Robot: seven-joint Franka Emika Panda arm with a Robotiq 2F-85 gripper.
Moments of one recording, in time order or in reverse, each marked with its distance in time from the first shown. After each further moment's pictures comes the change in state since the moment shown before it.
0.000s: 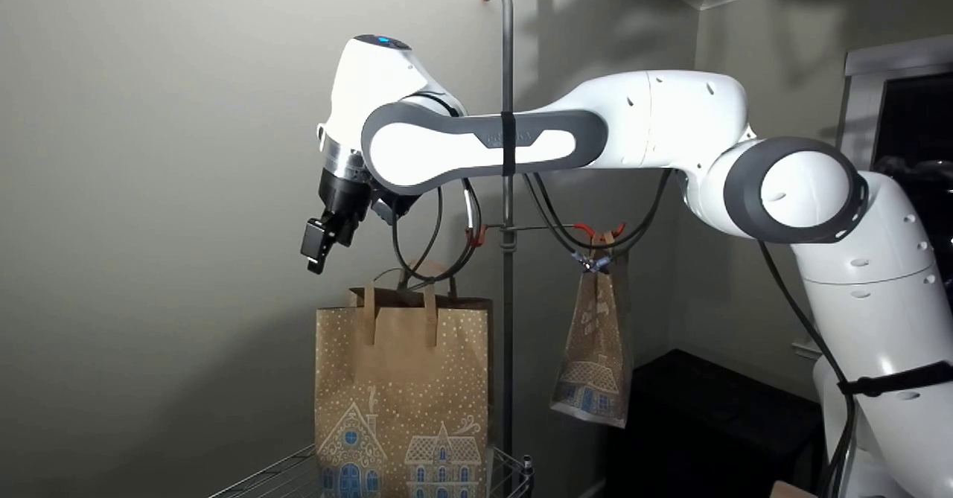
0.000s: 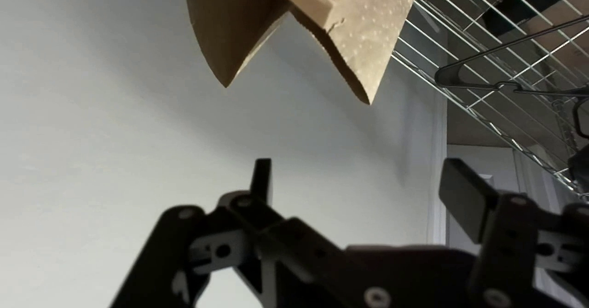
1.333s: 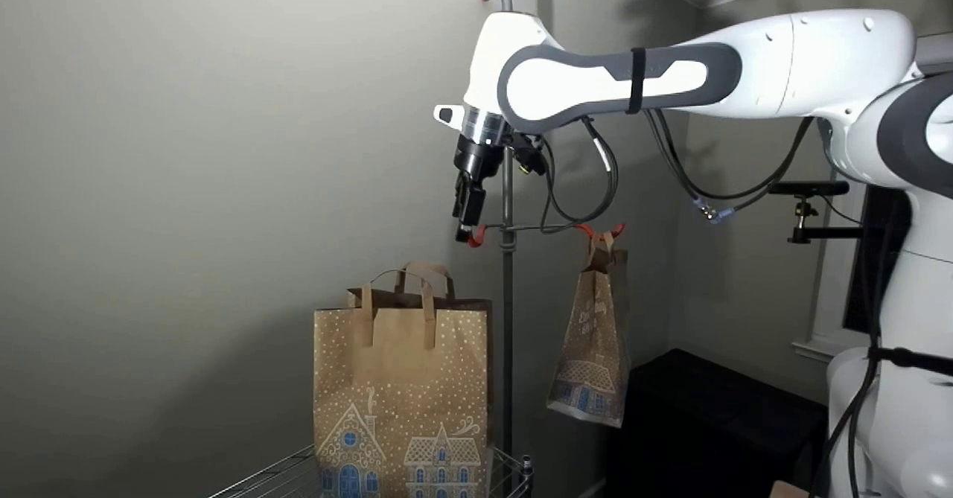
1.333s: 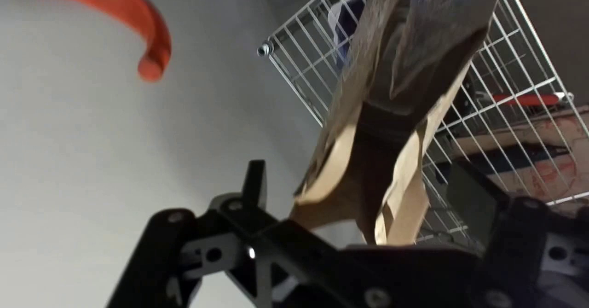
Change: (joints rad) arm -0.177 -0.493 -0.071 -0.494 0.183 -0.089 -0.593
